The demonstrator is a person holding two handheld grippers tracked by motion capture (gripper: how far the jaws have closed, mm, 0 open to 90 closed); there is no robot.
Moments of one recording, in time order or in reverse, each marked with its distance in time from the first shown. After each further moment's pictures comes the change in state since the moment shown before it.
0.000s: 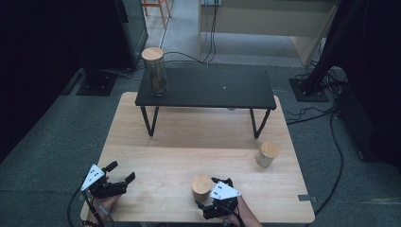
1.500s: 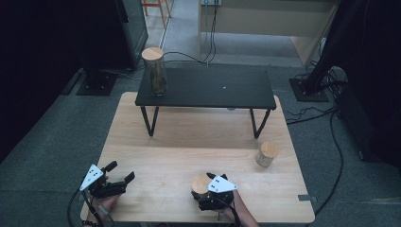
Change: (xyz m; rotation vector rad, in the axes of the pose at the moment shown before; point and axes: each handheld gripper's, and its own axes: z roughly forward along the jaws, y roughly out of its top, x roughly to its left) left arm 0.001 -0.001 -0.001 -0.008 0.000 -0.013; right arm -0.004 0.004 0.015 -0.033 -0.016 0.047
